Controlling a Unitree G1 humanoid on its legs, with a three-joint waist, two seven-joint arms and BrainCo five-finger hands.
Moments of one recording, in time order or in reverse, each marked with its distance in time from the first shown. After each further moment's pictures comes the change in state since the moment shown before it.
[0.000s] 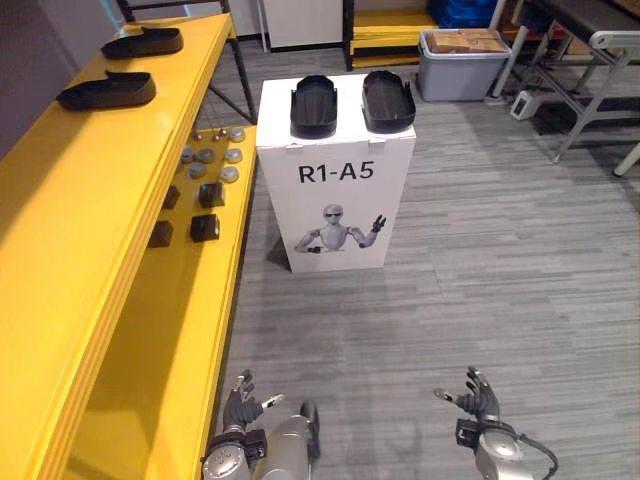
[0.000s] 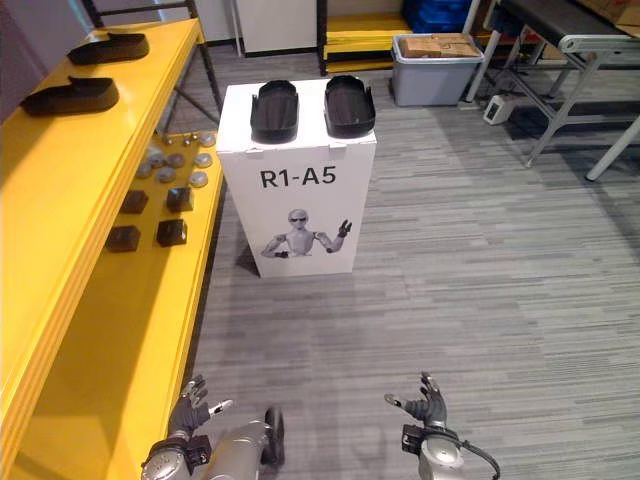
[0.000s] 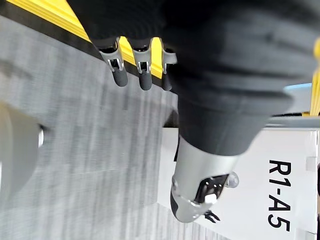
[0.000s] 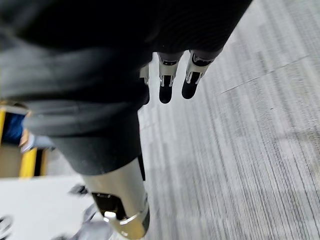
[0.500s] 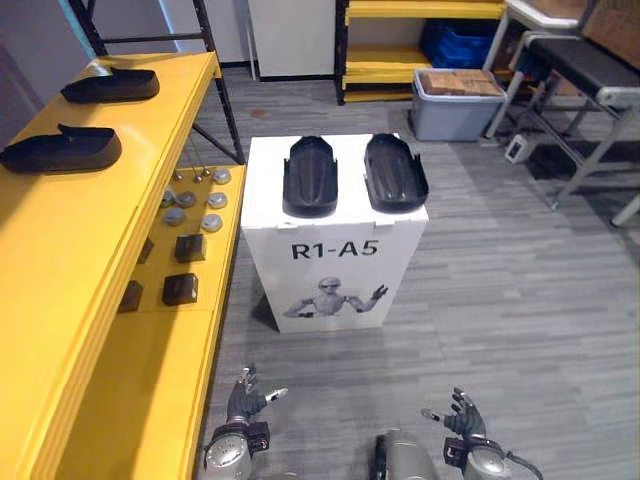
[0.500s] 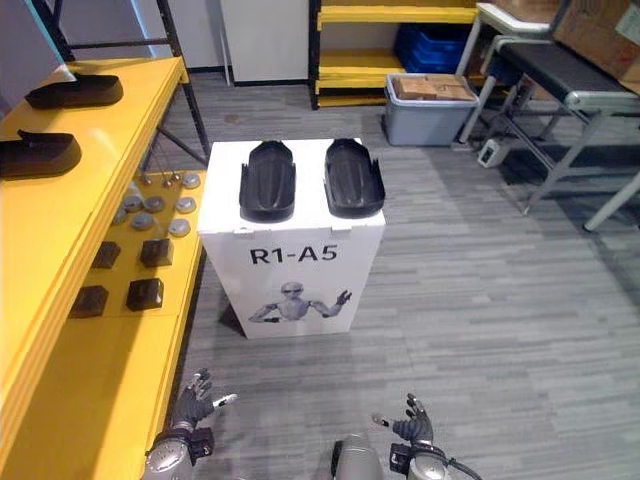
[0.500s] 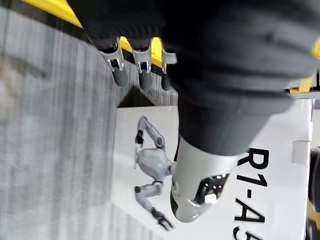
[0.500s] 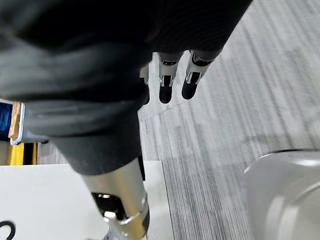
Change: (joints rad) left arm -0.047 0.027 -0.047 0.038 0.000 0.007 0.003; right arm 0.052 0.045 0.017 0.045 -0.008 0.006 0.022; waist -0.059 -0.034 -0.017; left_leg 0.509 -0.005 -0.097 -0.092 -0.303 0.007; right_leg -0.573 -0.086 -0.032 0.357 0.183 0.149
